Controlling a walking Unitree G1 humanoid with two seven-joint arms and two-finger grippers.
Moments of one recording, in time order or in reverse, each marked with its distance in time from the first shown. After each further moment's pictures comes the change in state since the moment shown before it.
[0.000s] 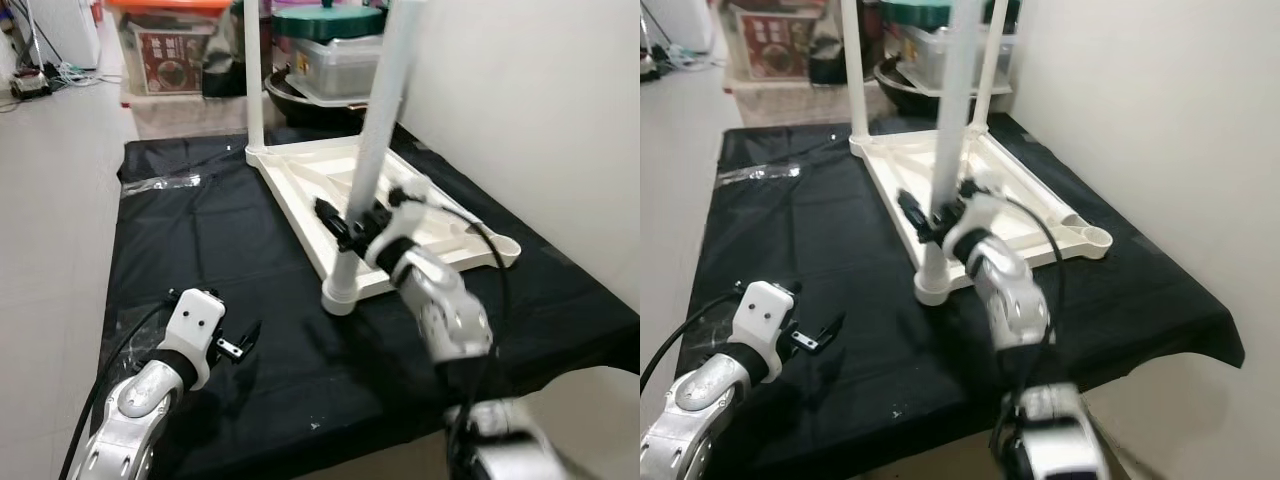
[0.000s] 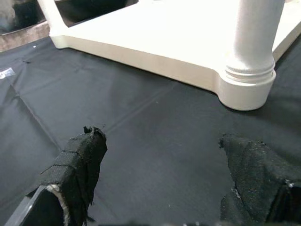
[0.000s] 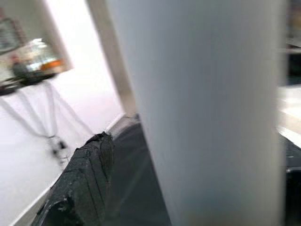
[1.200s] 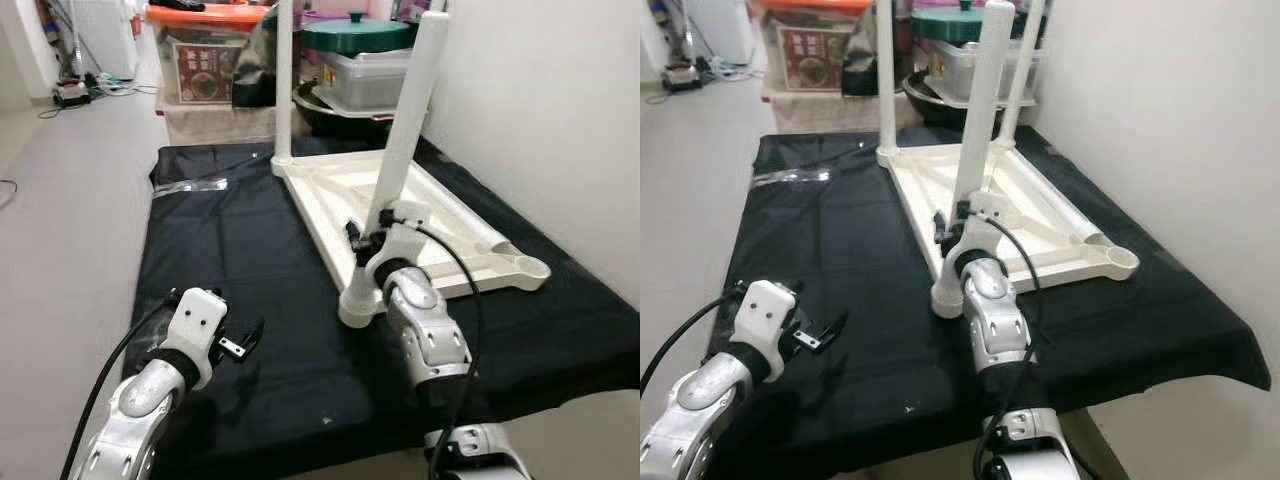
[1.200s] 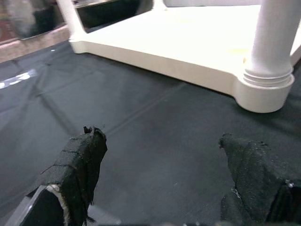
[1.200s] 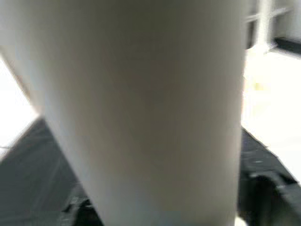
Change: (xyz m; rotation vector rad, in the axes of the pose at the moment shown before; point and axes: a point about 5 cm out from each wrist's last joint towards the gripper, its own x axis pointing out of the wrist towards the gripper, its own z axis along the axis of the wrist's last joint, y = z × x) left arm 0.001 -0.002 0.001 -0.005 -0.005 -0.012; right arm -0.016 -0.006 -0.043 -0.019 0.133 -0.431
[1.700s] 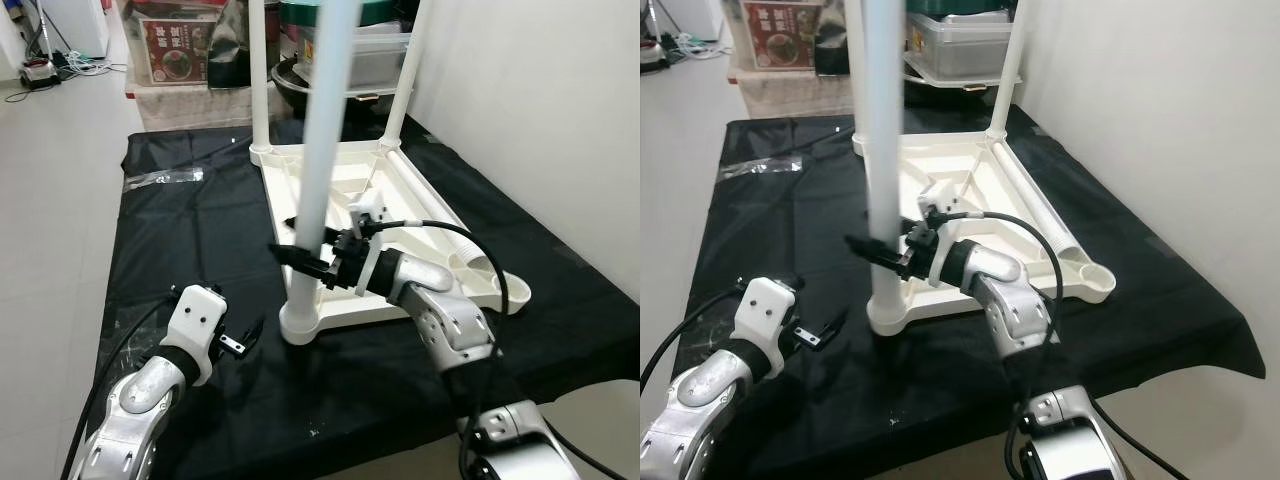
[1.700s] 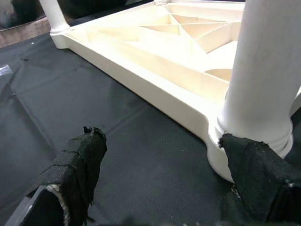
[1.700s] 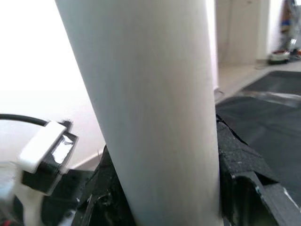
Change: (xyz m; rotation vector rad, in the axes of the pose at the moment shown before) left arm 0.000 0.000 0.000 0.001 -0.002 -0.001; right arm -0.015 0.045 0.023 -0.062 -0.109 0.948
